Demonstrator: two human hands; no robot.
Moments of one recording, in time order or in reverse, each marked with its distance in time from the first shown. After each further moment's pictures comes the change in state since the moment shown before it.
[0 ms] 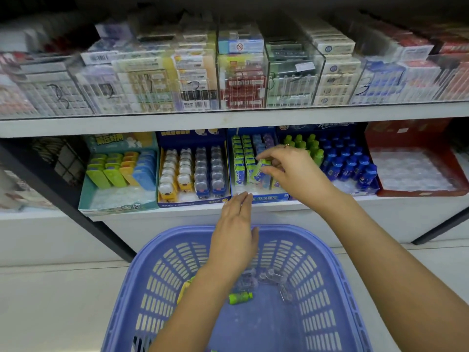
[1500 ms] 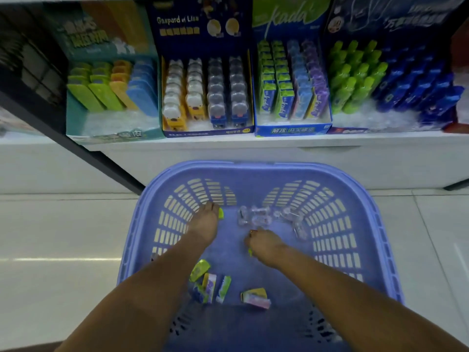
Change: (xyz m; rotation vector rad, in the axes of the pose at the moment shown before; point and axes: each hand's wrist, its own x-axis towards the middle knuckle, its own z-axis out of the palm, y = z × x) left_hand -0.070 -0.190 0.138 0.395 -0.548 -0.263; right_hand -0.169 0.039 0.280 -0.328 -0.977 -0.054
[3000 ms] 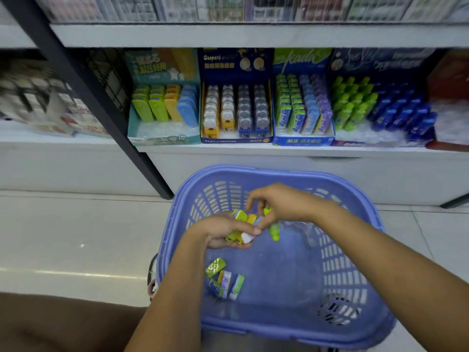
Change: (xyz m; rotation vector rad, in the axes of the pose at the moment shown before) left_hand -0.112 0.021 -0.123 -1.560 -0.616 -0.069; right_hand -0.085 -0.019 -0.171 0.472 0.165 -0.190
